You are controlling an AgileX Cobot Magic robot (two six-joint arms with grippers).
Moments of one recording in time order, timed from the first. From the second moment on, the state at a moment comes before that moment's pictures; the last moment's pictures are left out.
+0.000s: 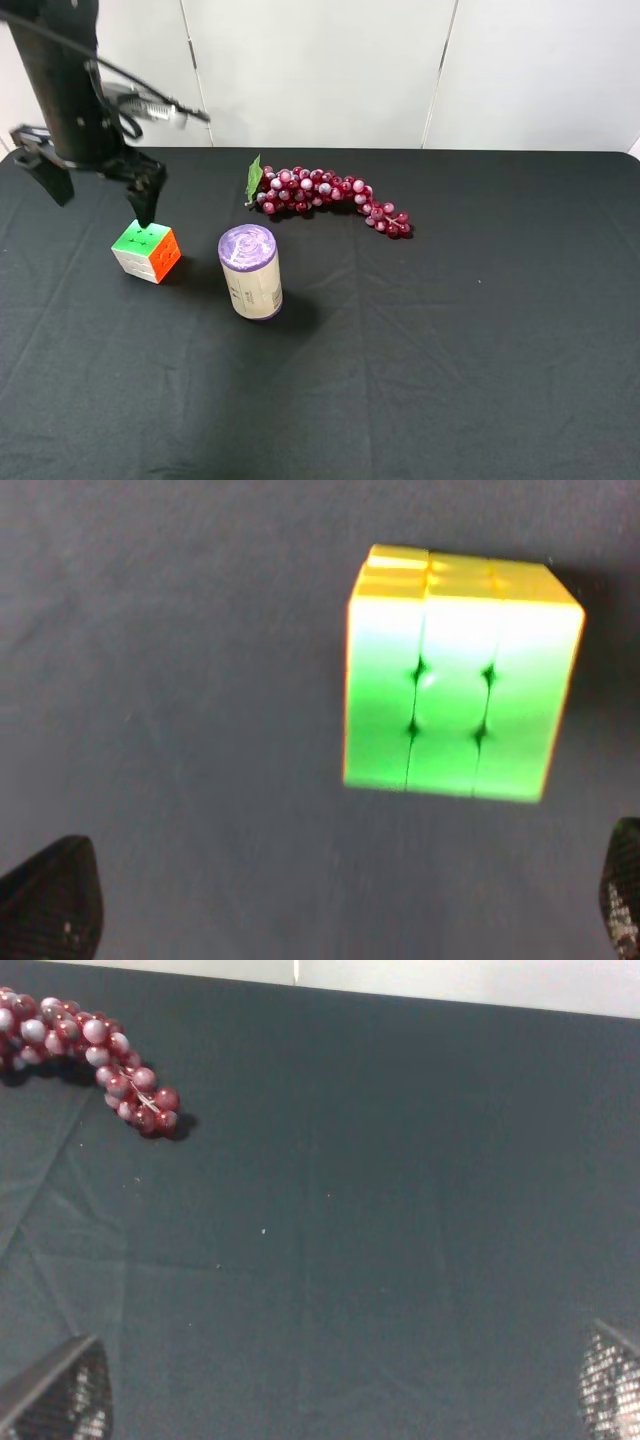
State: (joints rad) left arm -0.29 1.87 -1.37 0.18 1.07 -0.07; right arm 0.11 -0.01 -0.49 0.02 1.03 -0.04
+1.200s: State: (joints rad) left arm -0.29 0.97 -1.16 0.06 1.17 -0.09; right arm 0.11 -0.01 -0.49 0.02 1.03 -0.04
